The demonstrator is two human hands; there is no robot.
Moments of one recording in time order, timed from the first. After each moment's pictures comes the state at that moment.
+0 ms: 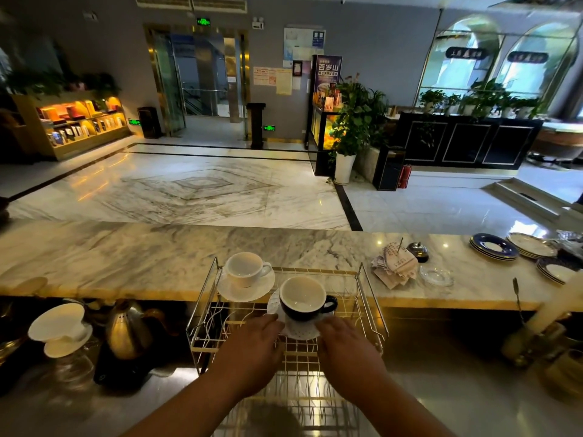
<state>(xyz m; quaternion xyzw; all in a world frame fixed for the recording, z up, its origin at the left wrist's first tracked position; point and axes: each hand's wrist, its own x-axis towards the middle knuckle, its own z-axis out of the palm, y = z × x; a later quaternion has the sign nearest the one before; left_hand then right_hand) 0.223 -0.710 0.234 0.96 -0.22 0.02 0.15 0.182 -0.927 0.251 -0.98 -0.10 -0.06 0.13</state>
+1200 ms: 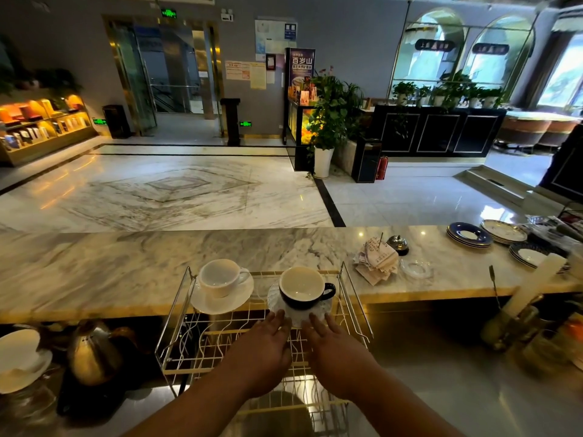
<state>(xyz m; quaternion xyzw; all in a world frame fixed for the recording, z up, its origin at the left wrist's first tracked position) 0.263 -0.759 0.214 0.95 -0.30 -0.06 0.10 0.215 -0.955 0.229 -0.99 -0.12 0.08 0.01</state>
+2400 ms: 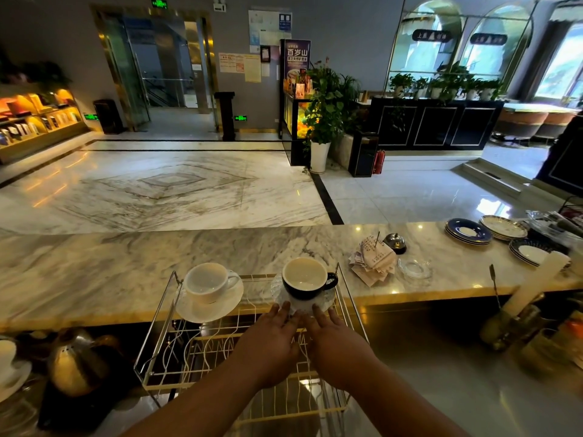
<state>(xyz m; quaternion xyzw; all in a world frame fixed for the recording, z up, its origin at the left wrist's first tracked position) 0.293 -0.798 0.215 0.95 -0.30 -0.06 0.09 0.246 -0.974 0.228 -0.99 -0.10 0.08 0.03</state>
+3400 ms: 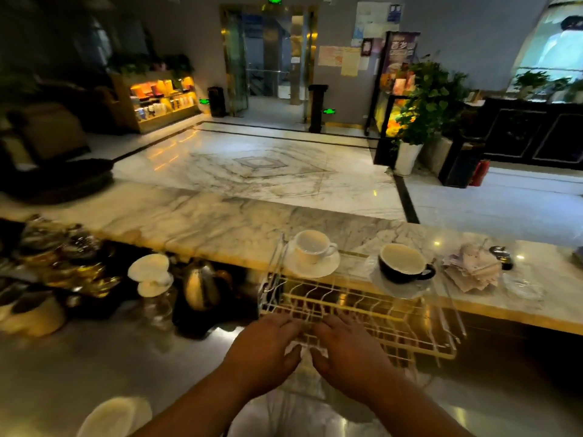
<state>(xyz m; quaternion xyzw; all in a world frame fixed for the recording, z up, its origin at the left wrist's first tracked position) 0.171 -0.627 0.231 0.96 -0.20 0.04 0.17 0.182 -0.832 0.245 -0.96 -0.25 -0.01 0.09</state>
